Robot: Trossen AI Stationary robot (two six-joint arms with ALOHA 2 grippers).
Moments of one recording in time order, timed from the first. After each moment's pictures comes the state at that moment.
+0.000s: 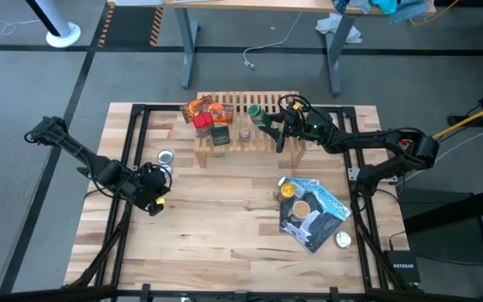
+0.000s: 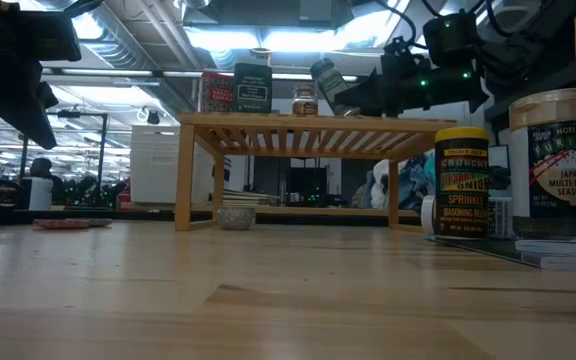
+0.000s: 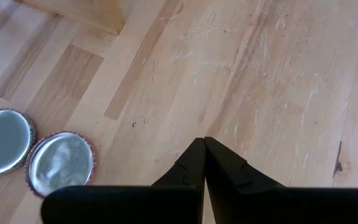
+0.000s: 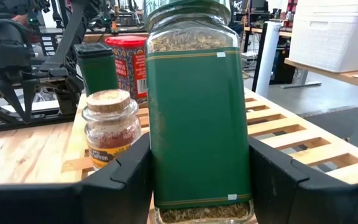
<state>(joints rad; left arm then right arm) -0.56 0.77 0.53 -0.85 -0.48 -0.86 -0.52 1.41 0.58 0.79 -0.25 -0.02</state>
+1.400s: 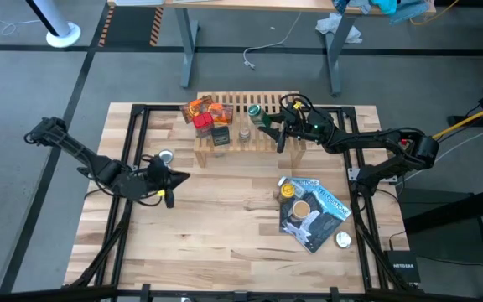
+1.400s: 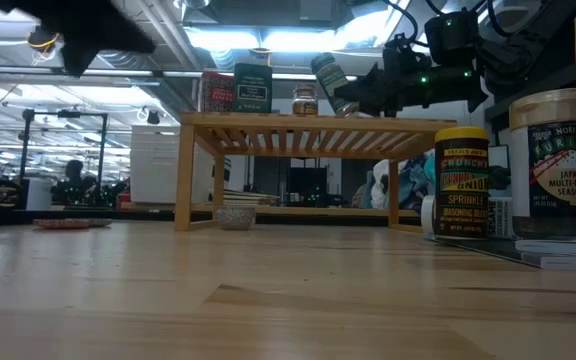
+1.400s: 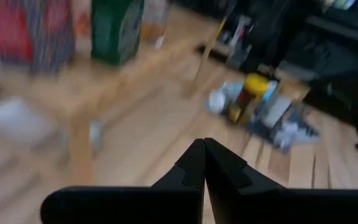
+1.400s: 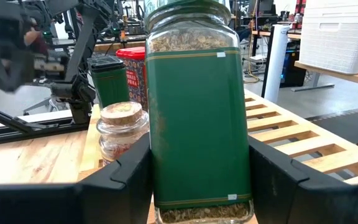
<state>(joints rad) -0.54 0.77 0.53 -0.22 -0.88 -0.67 -0.52 1.41 0.58 0.82 -0.28 0.03</state>
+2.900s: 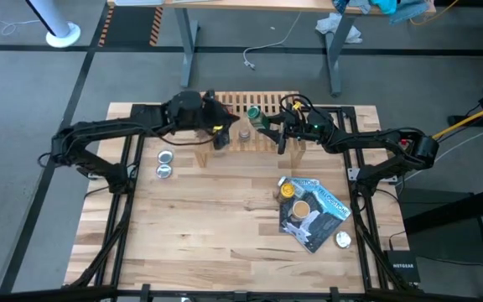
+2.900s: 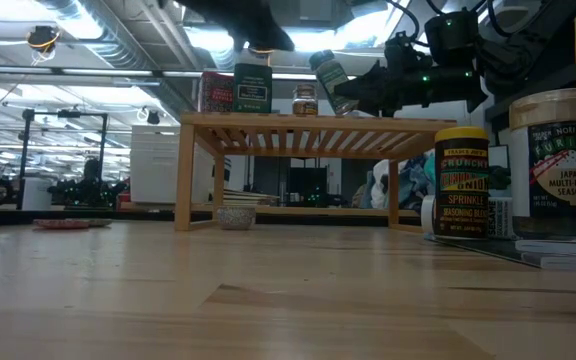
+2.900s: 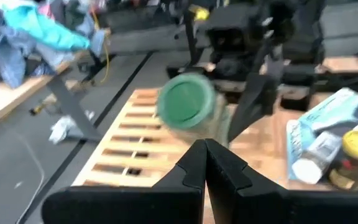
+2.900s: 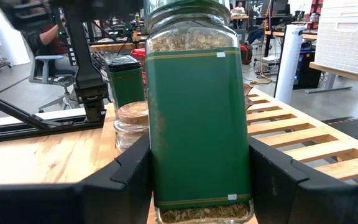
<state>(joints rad) 0.34 1.38 1.20 -0.13 -0.03 0.22 -0.52 1.41 0.58 0.82 -0.33 0.03</state>
